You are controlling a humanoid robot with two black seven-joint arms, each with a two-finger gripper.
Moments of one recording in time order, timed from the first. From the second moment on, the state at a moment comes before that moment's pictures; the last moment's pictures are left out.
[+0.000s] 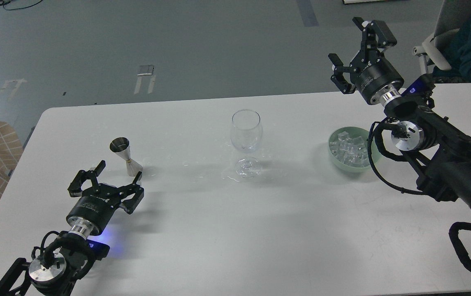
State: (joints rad) left arm 0.02 0.21 -1.42 -1.18 -0.24 -0.28 0.14; right arm 0.83 -0.21 0.80 0.63 -0.35 0.29 0.38
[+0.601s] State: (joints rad) left arm -0.12 0.15 -1.42 -1.02 -0.24 -0.26 0.13; right arm 0.83 -0.21 0.80 0.63 -0.35 0.29 0.38
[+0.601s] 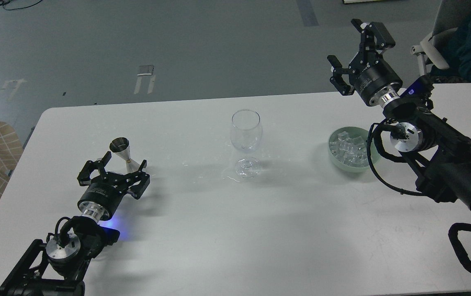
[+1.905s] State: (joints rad) left arm -0.18 0.13 -1.41 -0.95 -0.23 -0.23 0.13; right arm 0.82 -0.21 0.80 0.63 -0.35 0.29 0.38
